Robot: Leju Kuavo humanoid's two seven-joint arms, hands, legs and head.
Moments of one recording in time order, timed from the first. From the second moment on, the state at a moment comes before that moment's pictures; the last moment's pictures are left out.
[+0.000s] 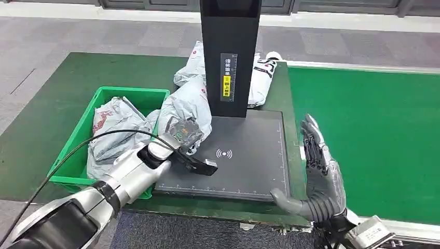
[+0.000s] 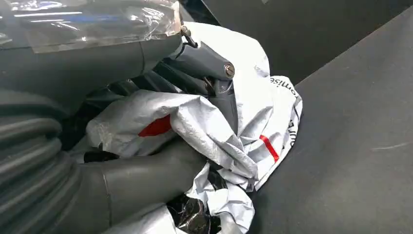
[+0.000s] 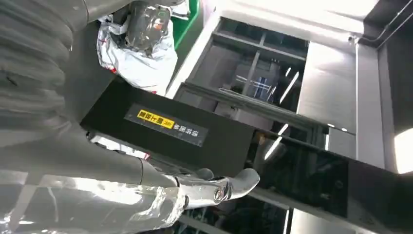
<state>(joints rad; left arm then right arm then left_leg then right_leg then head) -0.82 -0.03 -0.90 -0.64 -1.23 -0.01 -0.04 0.12 0.09 0.08 -1.92 0.11 0.31 -0.50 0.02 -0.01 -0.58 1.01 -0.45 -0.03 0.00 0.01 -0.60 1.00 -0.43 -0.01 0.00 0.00</state>
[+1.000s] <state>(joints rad) -0.86 0.14 -0.60 -1.07 -1.48 0.23 0.19 0.16 0.11 0.04 -1.95 0.11 0.28 -0.50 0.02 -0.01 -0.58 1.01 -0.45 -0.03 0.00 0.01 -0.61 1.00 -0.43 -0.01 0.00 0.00</state>
